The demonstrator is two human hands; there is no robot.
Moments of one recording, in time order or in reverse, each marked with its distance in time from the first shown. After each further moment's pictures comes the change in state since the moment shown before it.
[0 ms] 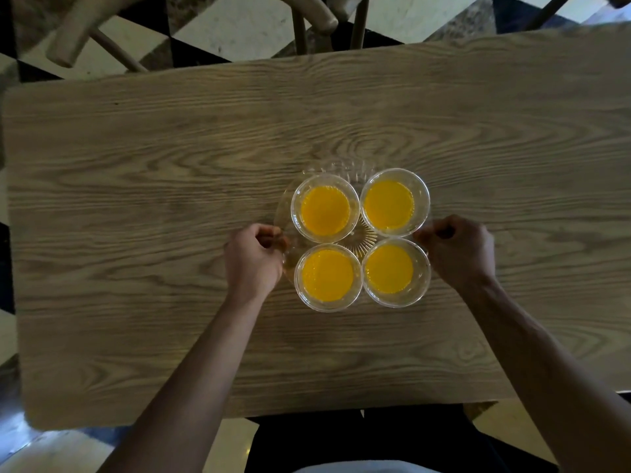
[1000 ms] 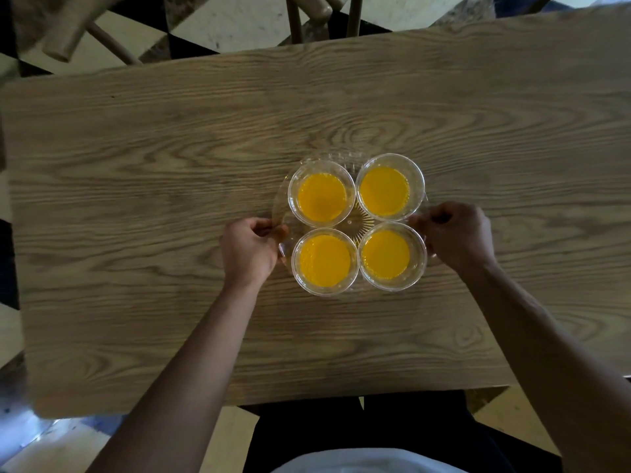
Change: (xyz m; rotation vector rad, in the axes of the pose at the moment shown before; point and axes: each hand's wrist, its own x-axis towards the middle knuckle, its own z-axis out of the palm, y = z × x) left_hand -0.002 0.001 0.002 -0.037 0.009 -0.003; right_hand 0.004 0.001 -0.007 0.018 -0.064 -0.025
